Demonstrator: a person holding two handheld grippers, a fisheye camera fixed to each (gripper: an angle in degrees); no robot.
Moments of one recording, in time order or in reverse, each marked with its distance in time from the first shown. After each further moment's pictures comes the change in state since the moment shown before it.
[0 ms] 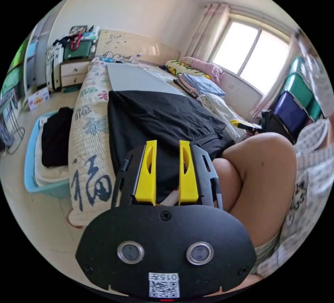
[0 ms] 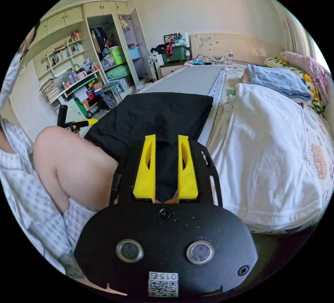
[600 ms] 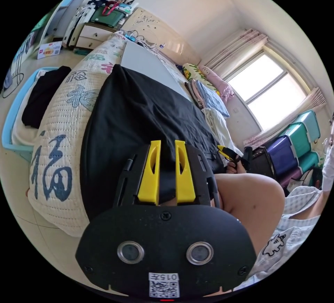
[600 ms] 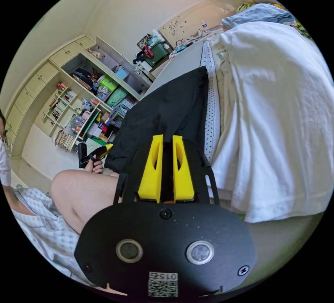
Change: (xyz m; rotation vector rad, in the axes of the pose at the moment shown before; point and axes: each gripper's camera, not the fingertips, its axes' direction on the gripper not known) left arm -0.012 -0.069 0.001 -0.013 0.148 -0.204; right arm 0.064 0.079 0.101 -0.034 -0.280 0.275
